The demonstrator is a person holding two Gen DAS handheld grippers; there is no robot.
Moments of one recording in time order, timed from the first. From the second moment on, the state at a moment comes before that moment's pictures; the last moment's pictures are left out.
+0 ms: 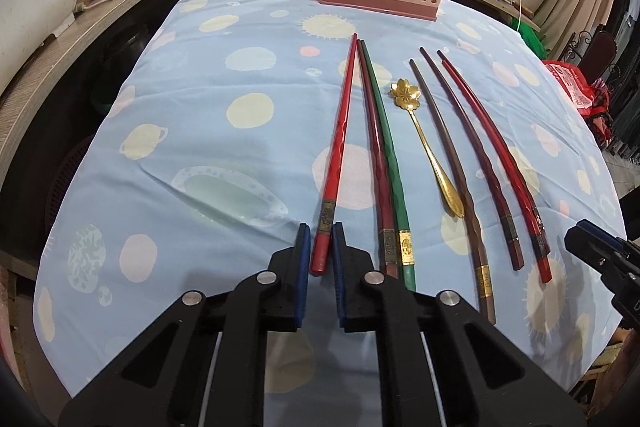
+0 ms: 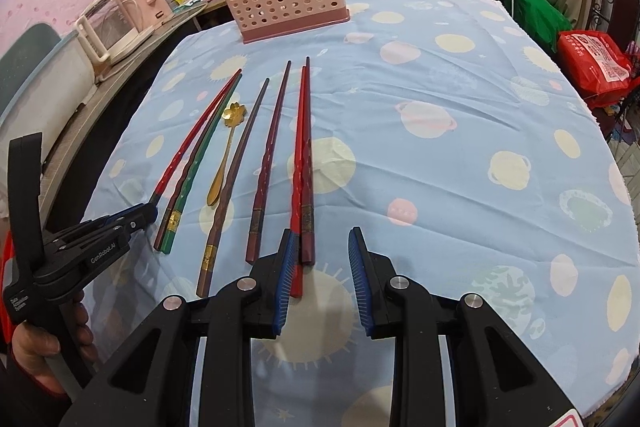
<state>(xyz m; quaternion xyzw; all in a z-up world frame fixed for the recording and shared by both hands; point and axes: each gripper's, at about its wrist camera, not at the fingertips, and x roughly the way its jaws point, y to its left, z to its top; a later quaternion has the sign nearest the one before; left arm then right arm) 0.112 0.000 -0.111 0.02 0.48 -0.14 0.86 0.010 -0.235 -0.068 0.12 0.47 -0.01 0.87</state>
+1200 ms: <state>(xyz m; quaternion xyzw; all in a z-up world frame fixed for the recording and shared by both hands) 0.113 0.004 -0.112 0.01 0.49 -0.14 0.86 0.030 -0.231 -0.087 0.09 0.48 -0.01 0.87</state>
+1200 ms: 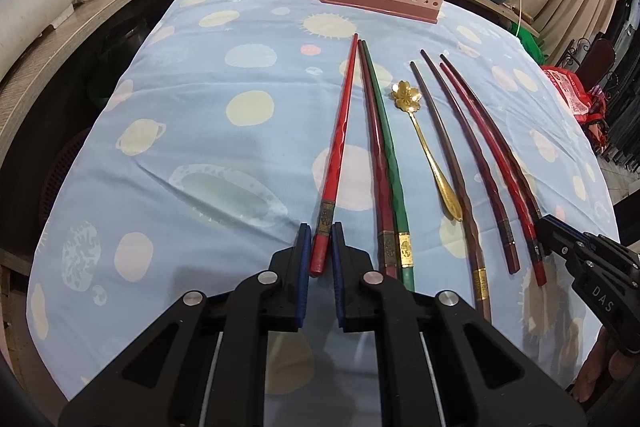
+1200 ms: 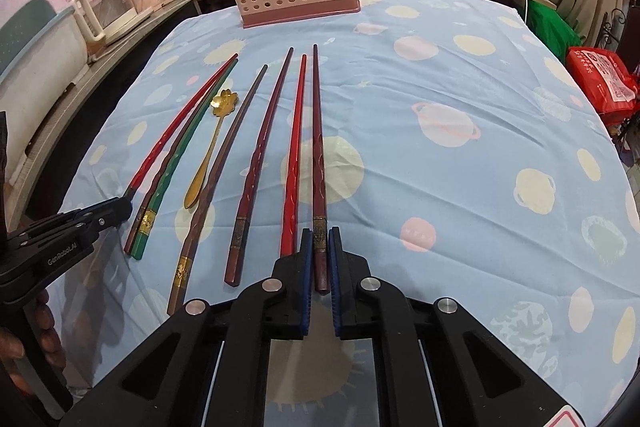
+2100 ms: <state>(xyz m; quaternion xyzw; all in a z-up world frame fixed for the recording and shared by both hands) 0.077 0.025 -0.028 -0.03 0.43 -0.16 0.89 -0.016 -0.251 0.013 0.13 0.37 0.00 0.92</state>
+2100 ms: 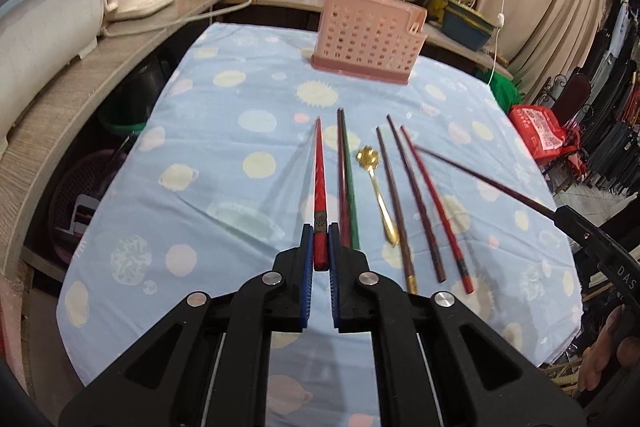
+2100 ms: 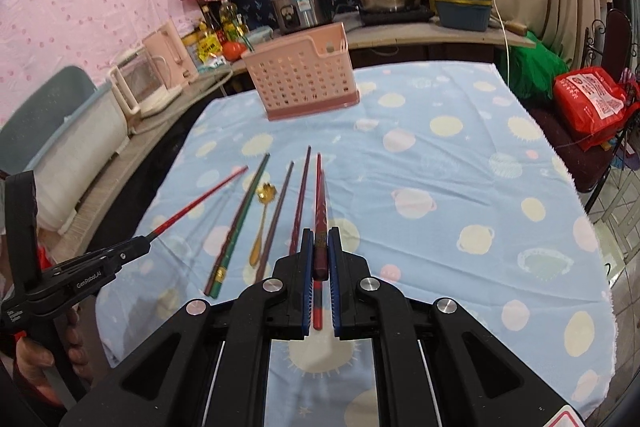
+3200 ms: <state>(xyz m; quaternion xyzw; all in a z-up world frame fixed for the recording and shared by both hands) 0.264 -0.038 0.215 -0.04 0.18 -0.17 0.97 0.188 -0.301 0.210 0.11 0.17 0.01 0.98</state>
